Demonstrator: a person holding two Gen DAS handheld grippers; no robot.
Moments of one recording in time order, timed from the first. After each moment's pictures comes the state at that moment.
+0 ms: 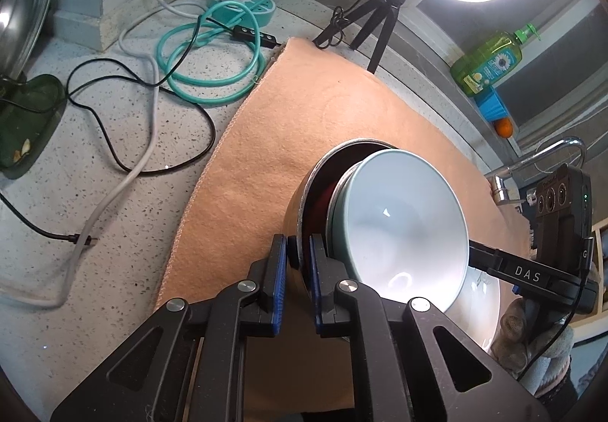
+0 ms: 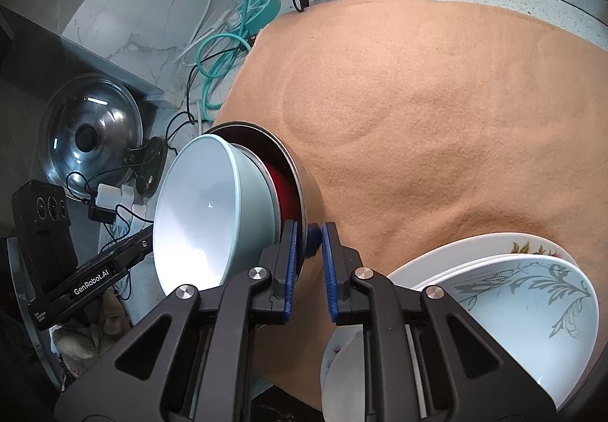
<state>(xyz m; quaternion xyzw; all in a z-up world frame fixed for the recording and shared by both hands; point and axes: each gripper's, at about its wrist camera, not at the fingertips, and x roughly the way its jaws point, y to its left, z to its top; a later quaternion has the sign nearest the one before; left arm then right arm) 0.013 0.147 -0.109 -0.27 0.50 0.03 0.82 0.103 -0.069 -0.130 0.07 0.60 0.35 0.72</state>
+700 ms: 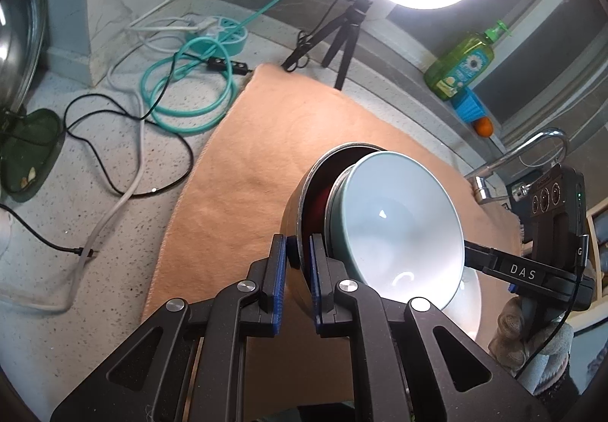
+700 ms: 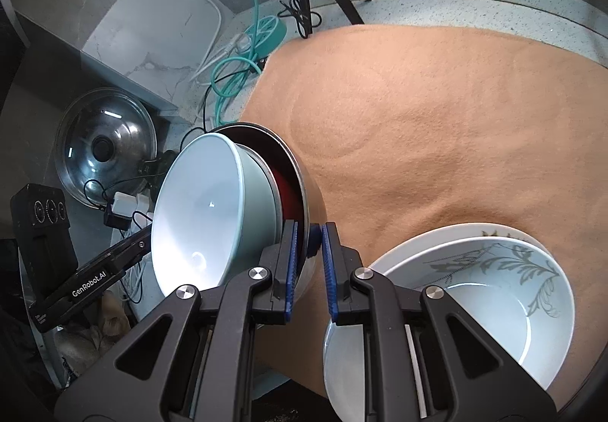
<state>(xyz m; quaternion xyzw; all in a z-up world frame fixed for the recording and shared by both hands) 0.009 0.128 -0.074 -0.25 0.47 0.01 0.84 0.097 -0.101 -0.095 0.09 0.57 0.36 0.73</state>
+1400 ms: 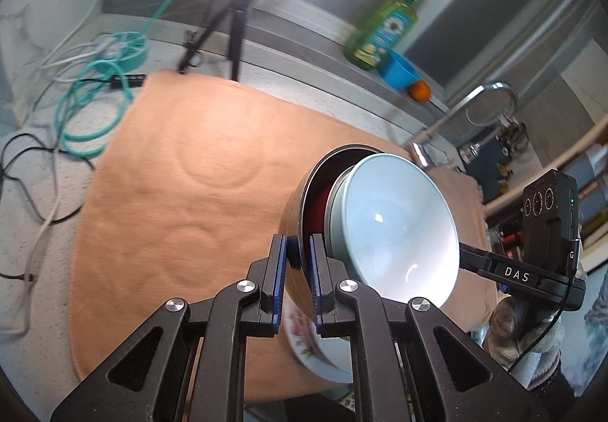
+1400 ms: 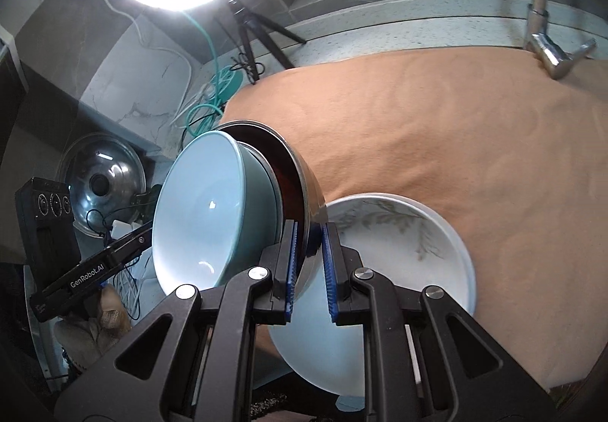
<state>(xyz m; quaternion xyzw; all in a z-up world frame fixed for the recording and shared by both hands) 0.035 0.050 -0.047 -0.22 0.47 -0.10 0.85 0.071 -0.218 -0.066 0.14 0.54 0.28 0.78</state>
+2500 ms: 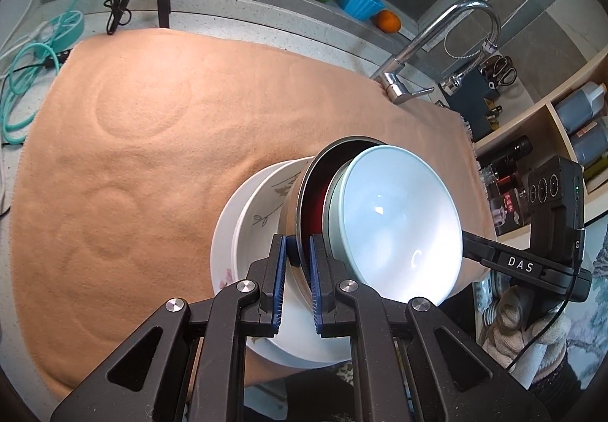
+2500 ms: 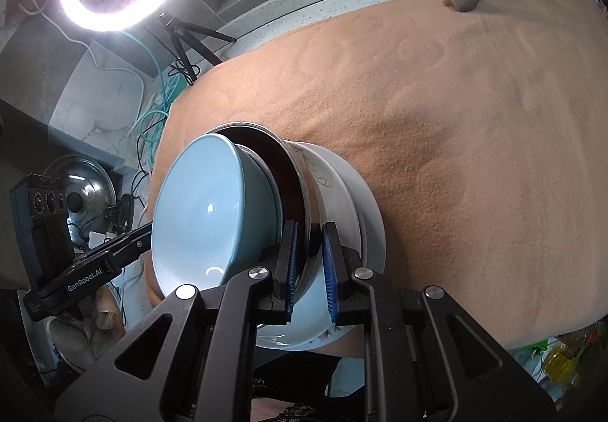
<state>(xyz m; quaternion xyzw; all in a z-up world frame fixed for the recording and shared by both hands) 0.039 -0.018 -0.075 -0.17 0.53 -0.16 0.81 0.045 -0.286 -0.101 0.17 0.57 0.22 0.78</state>
